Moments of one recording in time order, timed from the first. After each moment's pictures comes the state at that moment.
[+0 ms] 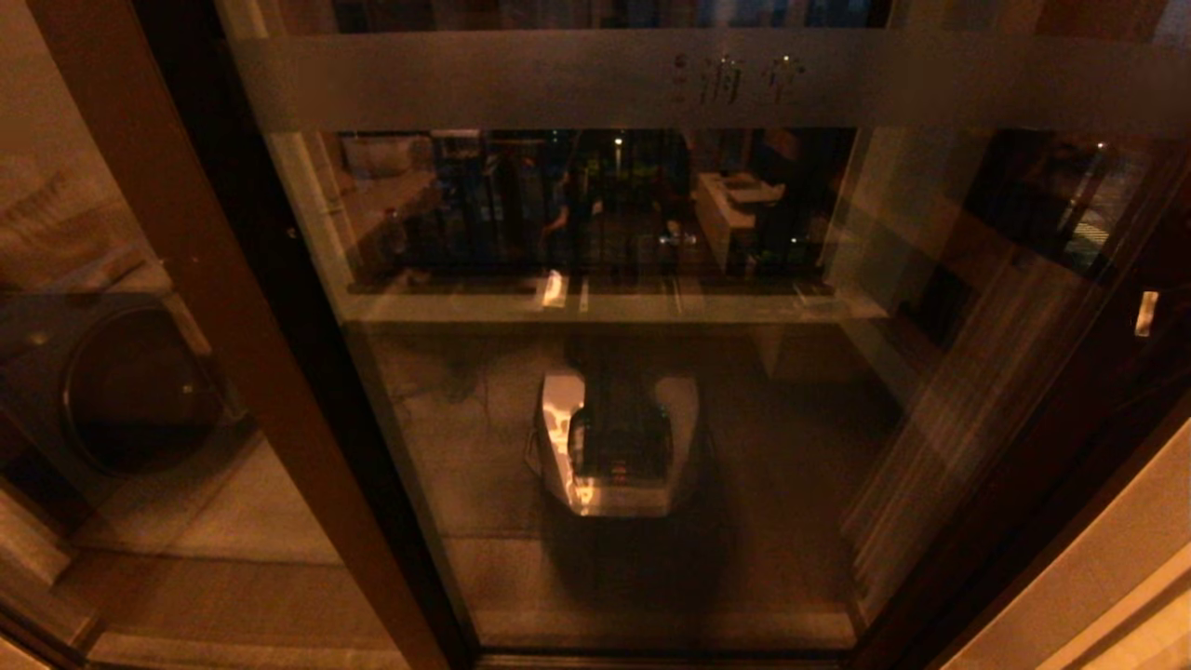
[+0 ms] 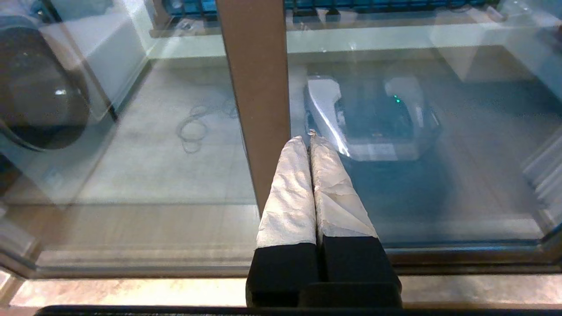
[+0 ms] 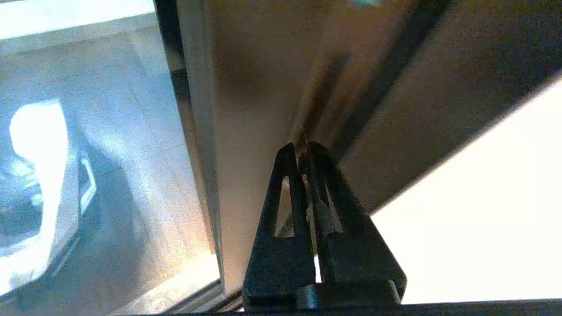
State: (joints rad) left arm 0.00 0.00 -0.01 0.02 -0.04 0.06; right arm -0.41 1.74 -1.13 -0.37 -0.19 -0.11
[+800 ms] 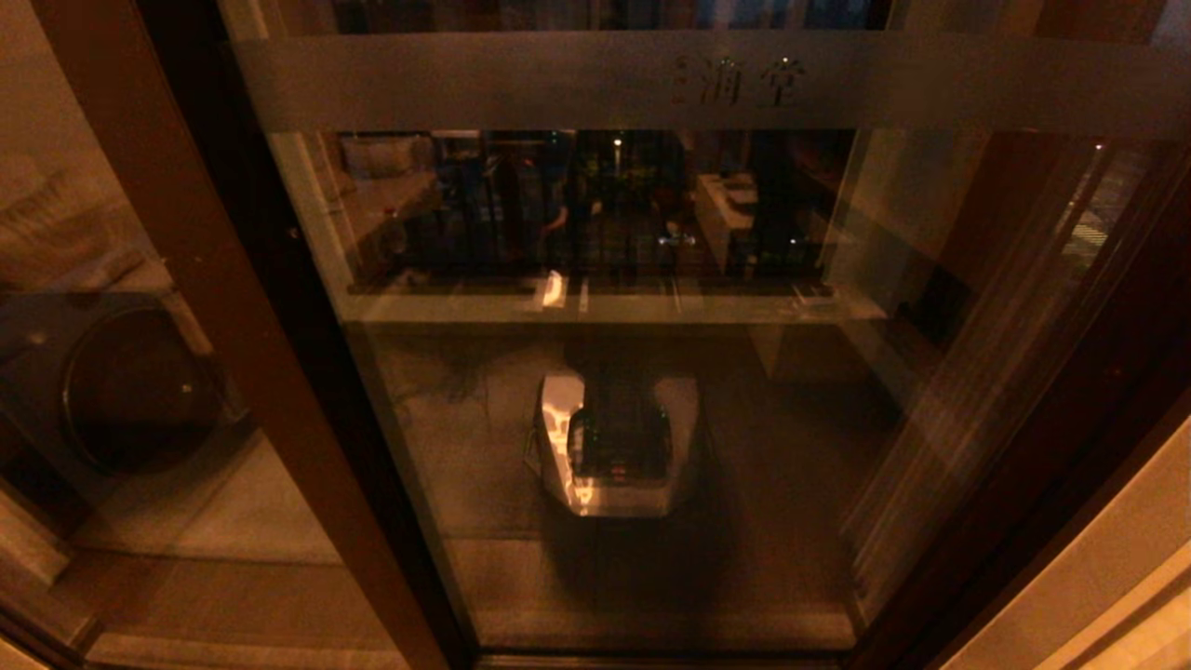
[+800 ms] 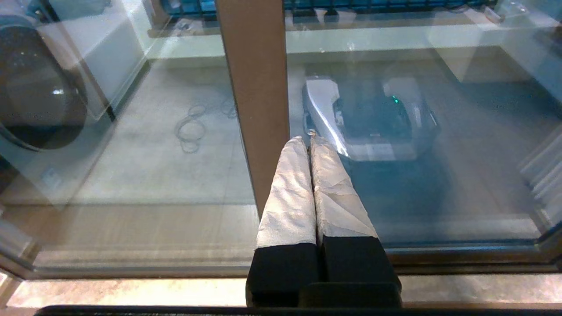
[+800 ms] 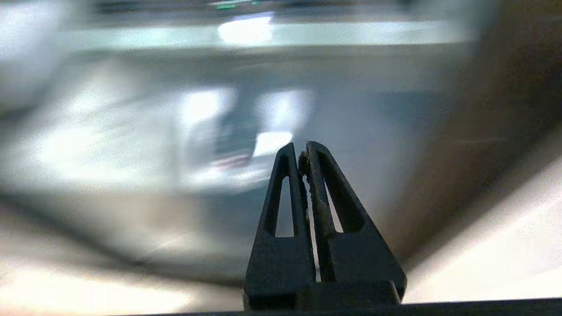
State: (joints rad) left arm 0.00 0.00 -0.01 0.02 -0.03 0.06; right arm -0.52 1.12 -0.88 -0.06 0.67 -0.07
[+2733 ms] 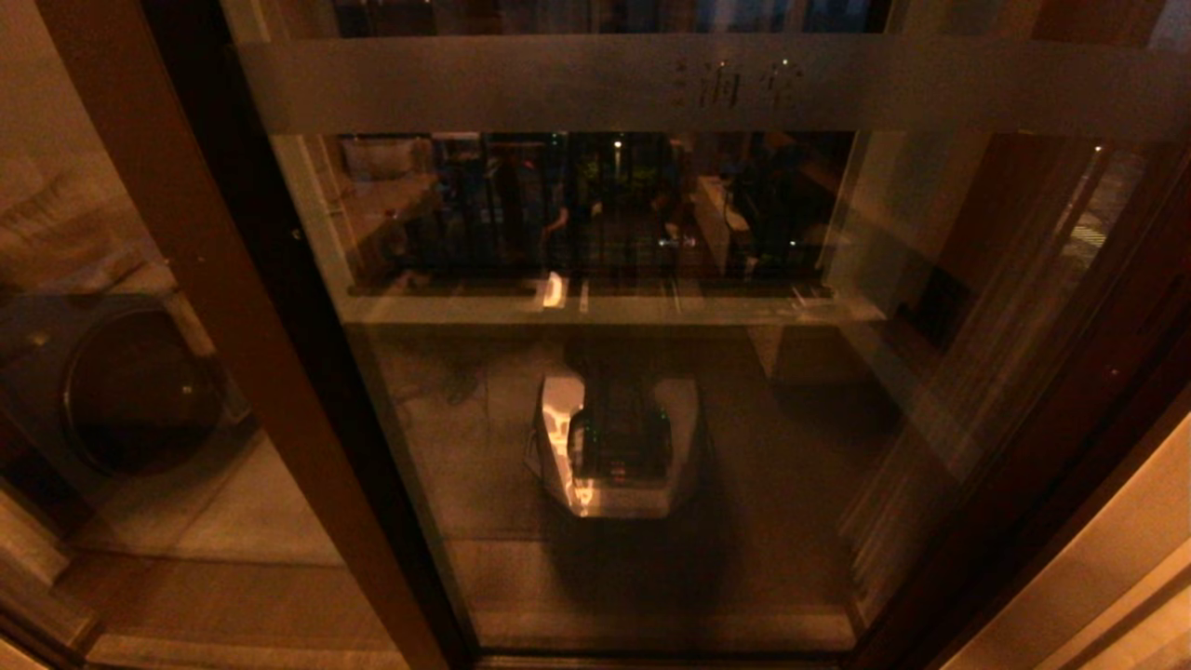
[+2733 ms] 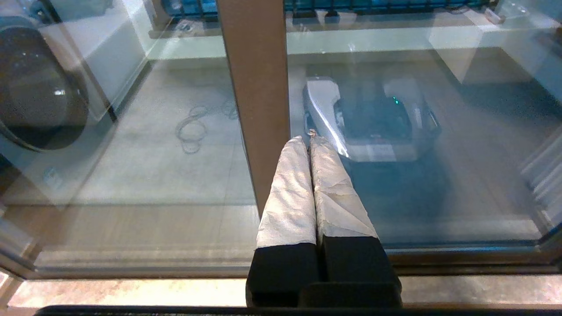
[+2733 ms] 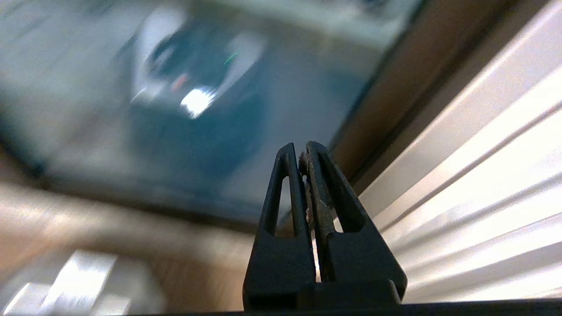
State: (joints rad) left arm 0.00 0.00 -0.01 0.02 -0.03 0.06; right arm 0.00 0.01 -0.14 0.25 0.03 -0.28
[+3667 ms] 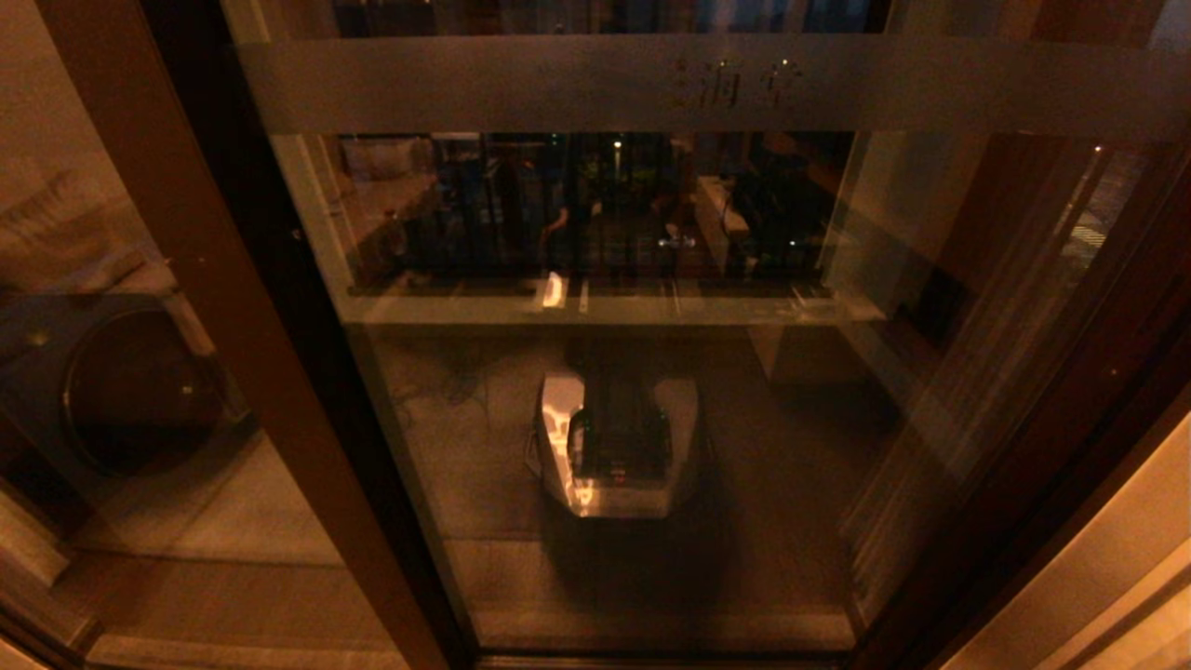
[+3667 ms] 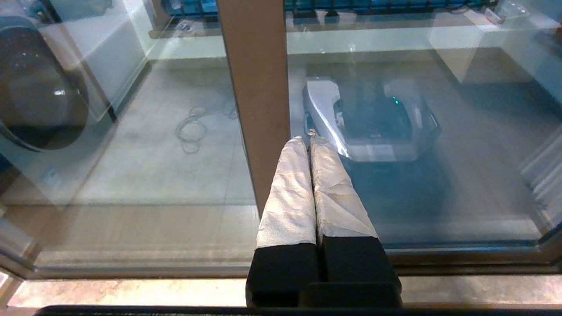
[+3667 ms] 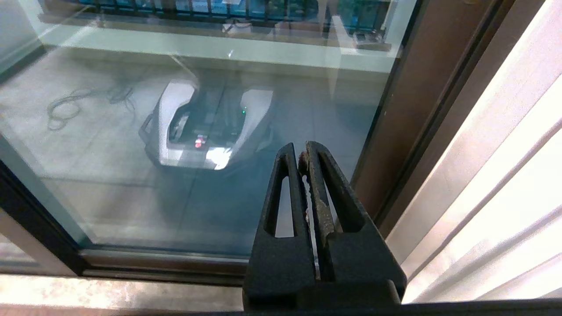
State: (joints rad) left arm 0.00 0.00 -0.01 0.02 -0.04 0.06; right arm 0.00 0.00 0.00 0.00 0.04 -0.10
